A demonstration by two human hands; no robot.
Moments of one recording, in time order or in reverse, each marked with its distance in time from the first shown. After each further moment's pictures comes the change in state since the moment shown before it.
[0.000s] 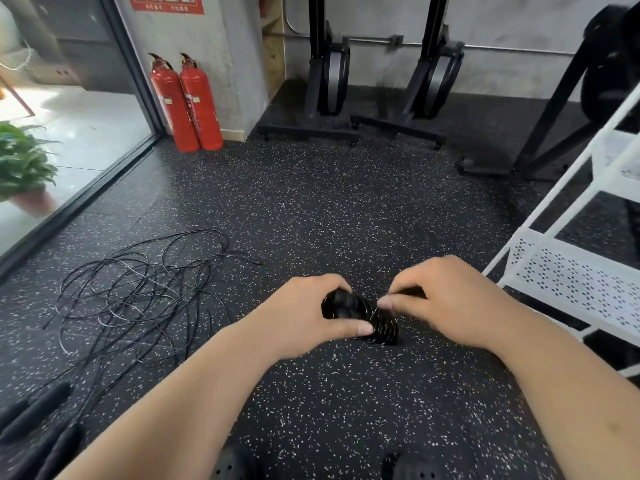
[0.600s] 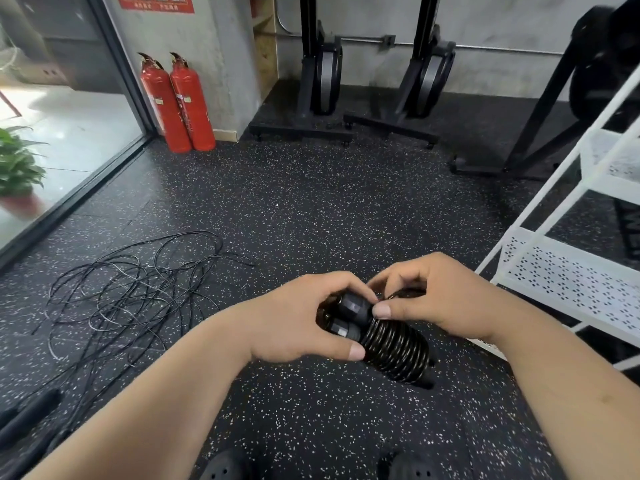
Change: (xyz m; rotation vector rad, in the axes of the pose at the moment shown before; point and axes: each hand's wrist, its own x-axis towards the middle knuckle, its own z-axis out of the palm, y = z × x) left_hand -0.009 0.016 -0.023 -0.323 -0.236 0.182; right_hand 0.005 0.012 0.002 0.633 -0.091 -0.100
